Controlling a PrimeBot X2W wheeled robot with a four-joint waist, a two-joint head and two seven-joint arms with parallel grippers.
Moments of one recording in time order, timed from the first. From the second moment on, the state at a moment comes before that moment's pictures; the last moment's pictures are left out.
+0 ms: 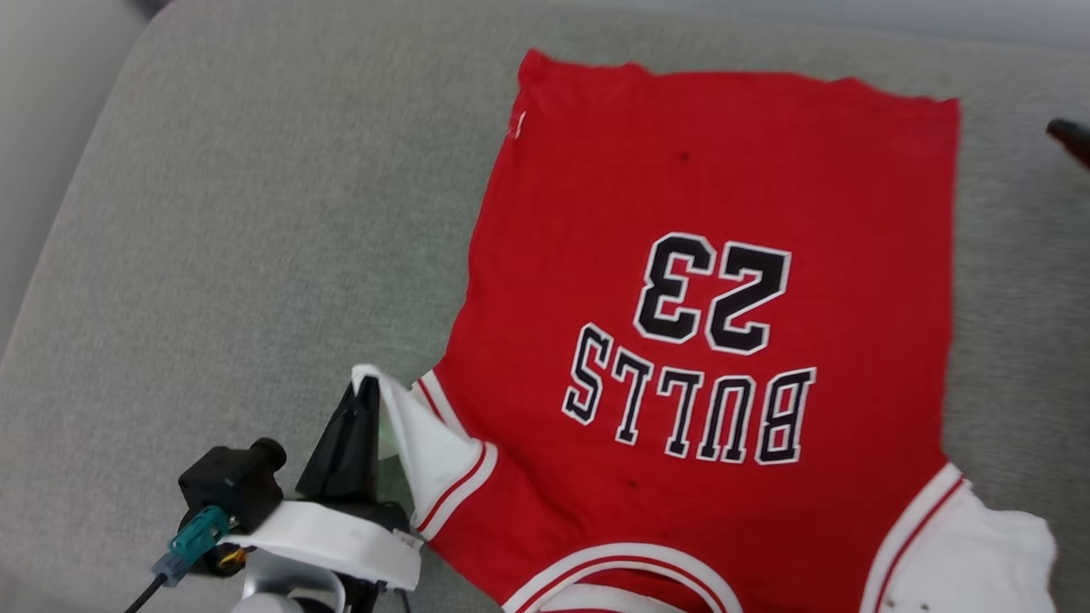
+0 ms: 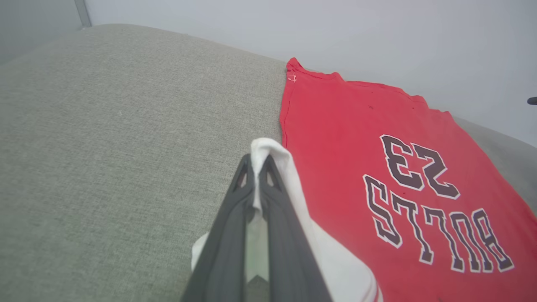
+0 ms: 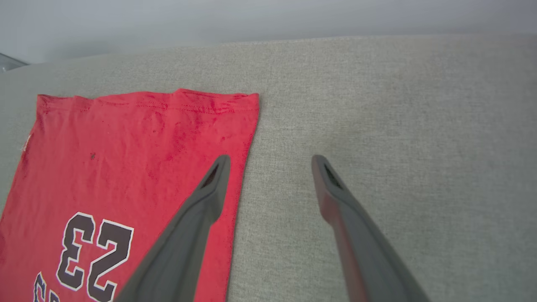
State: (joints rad) left arm -0.04 0.31 -0.35 -0.10 -0.61 0.17 -0.15; right arm -0.85 -0.35 -0.20 0.47 0.36 0.13 0.89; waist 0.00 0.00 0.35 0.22
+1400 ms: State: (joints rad) left arm -0.05 0.35 -0.30 -0.03 -0.64 0.16 -0.19; right arm -0.78 -0.55 -0.06 0.22 0.32 0.13 1.06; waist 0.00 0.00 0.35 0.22
